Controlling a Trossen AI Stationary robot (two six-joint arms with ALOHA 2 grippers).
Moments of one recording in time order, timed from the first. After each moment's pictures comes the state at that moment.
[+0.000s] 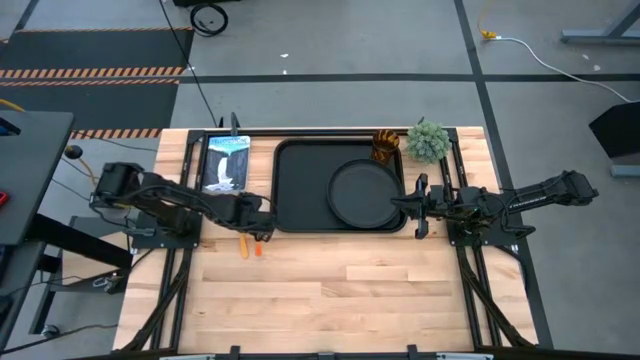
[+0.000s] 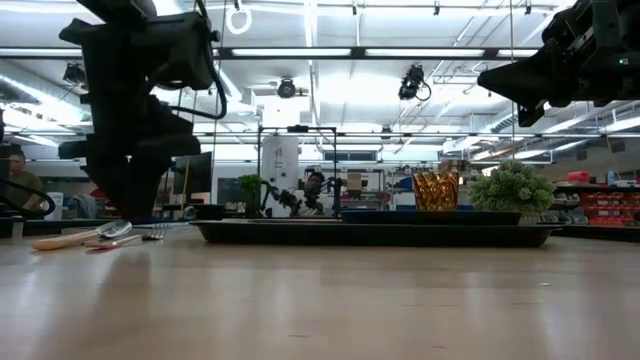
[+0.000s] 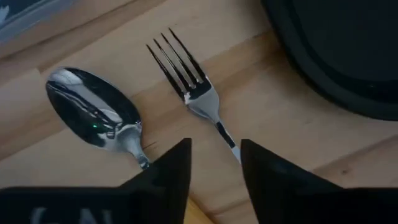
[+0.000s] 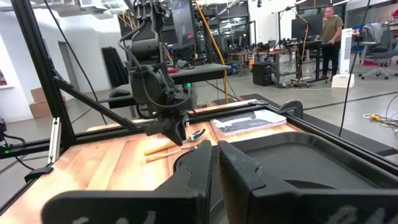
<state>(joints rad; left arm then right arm) -0.12 1.47 0.74 -0.75 -0.28 -1.22 0.12 0.42 0.01 0.50 0.29 0.09</state>
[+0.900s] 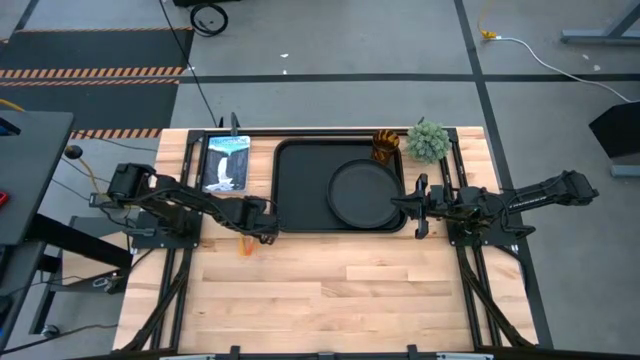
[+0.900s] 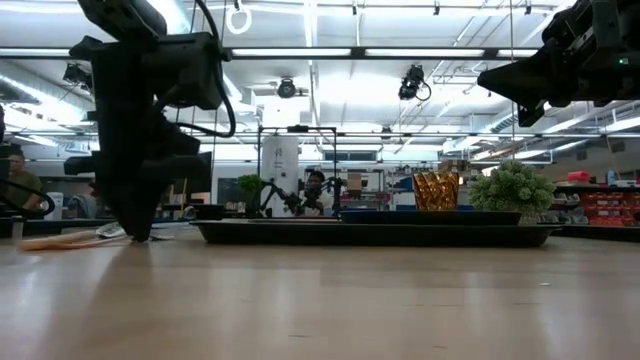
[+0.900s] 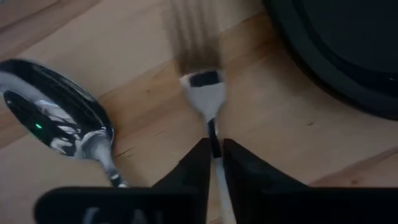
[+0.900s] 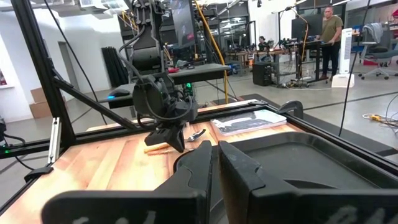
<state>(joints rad) -0.11 1.57 0.74 -0.69 -0.25 -1.21 0.12 0.43 0.01 0.50 0.29 0.09</state>
